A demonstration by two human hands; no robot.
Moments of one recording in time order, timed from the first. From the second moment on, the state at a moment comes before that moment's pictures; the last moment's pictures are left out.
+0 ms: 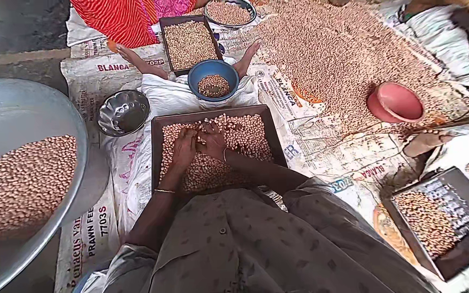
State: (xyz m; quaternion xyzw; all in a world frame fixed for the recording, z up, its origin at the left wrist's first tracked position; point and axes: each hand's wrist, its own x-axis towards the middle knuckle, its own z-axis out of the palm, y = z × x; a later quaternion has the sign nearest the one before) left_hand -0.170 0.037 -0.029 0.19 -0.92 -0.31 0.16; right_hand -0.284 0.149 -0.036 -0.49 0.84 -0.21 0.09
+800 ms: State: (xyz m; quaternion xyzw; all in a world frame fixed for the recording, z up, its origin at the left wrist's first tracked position) left_hand -0.169 0.027 -0.033 0.32 -0.88 -0.32 0.13; right_hand -0.264 0.148 -0.031 -0.47 0.82 -0.28 0.16
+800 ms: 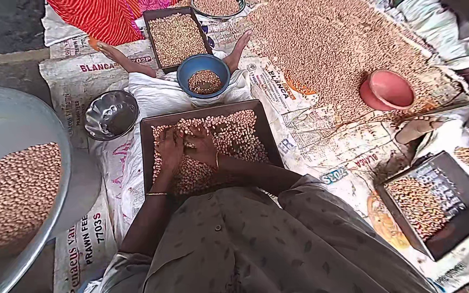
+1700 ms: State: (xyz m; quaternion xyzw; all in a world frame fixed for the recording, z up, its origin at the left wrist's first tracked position) left_hand -0.072 -0.004 -0.009 0.39 -0.81 -0.40 0.17; right_hand -0.306 0.197 -0.020 -0.60 0.79 -0.08 0.11
